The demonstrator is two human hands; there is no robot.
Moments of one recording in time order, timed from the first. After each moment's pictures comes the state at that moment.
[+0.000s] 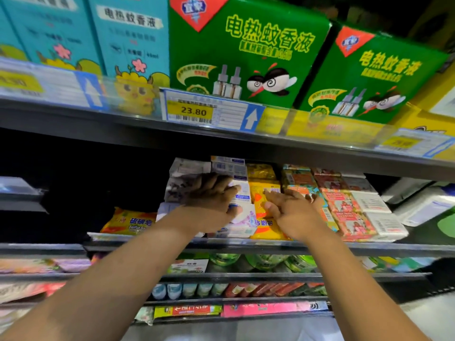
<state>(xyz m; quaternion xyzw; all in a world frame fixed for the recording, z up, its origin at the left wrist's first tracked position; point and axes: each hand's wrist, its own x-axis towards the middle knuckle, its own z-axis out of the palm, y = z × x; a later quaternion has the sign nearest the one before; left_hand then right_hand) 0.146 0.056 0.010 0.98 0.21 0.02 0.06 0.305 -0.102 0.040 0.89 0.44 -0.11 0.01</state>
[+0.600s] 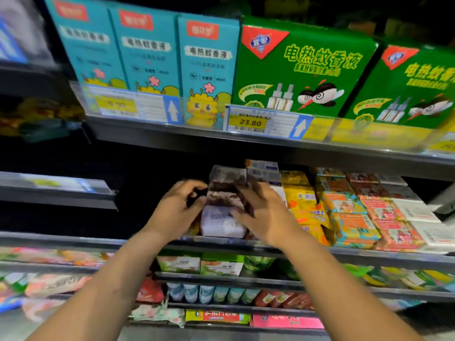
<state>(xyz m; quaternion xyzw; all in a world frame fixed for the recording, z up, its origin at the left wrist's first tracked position) 0.015 0.114 0.006 0.84 0.31 0.27 0.34 0.202 -0.028 0.034 0.80 0.57 -0.09 -0.17</state>
